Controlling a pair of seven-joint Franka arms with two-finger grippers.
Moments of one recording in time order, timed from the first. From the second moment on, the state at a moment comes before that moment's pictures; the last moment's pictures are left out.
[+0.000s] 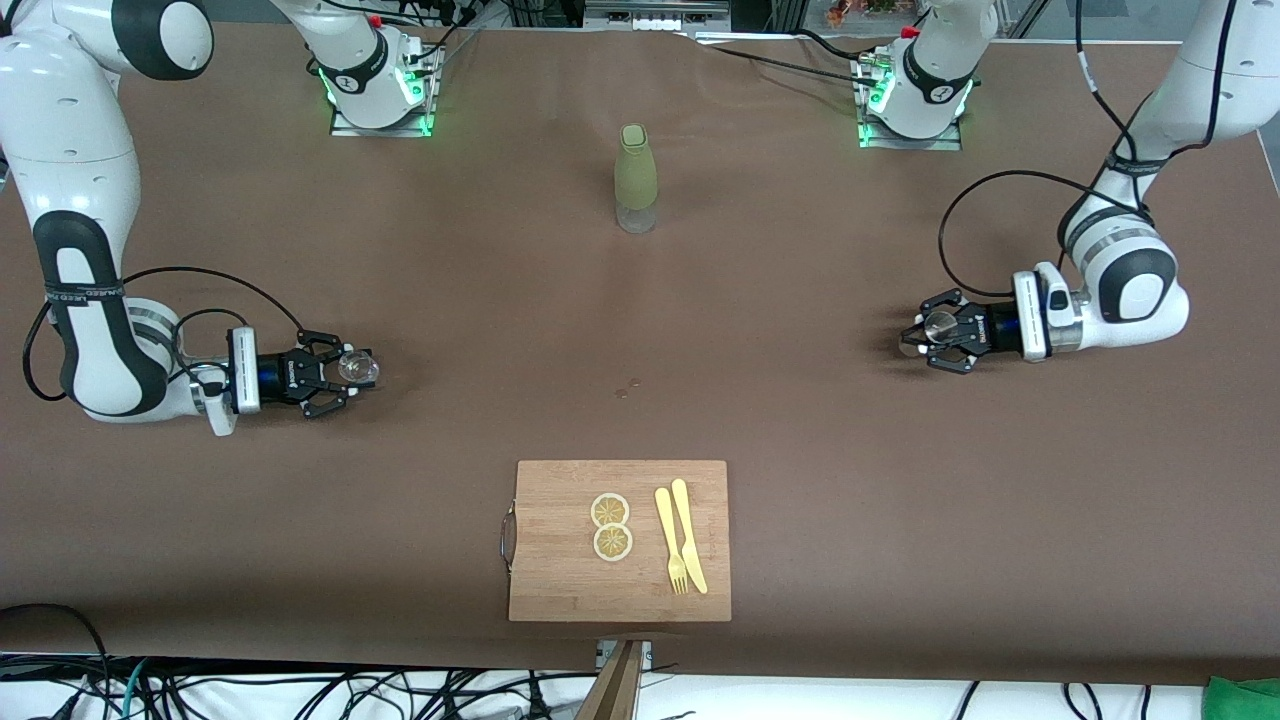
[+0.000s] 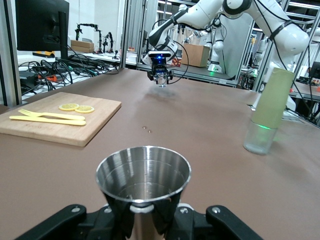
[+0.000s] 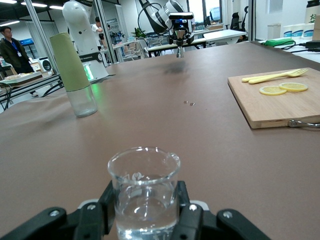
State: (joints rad) left arm 0.41 0.55 -0.18 -2.10 -1.22 1.79 2.46; right arm -0.23 0.87 -0.02 -1.57 1.02 1.53 -2.35
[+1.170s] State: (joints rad) left arm 0.10 0.55 -0.18 -2.12 -1.64 1.95 2.46; right arm -0.12 0.80 0.05 -1.56 0.99 1.72 -2.15
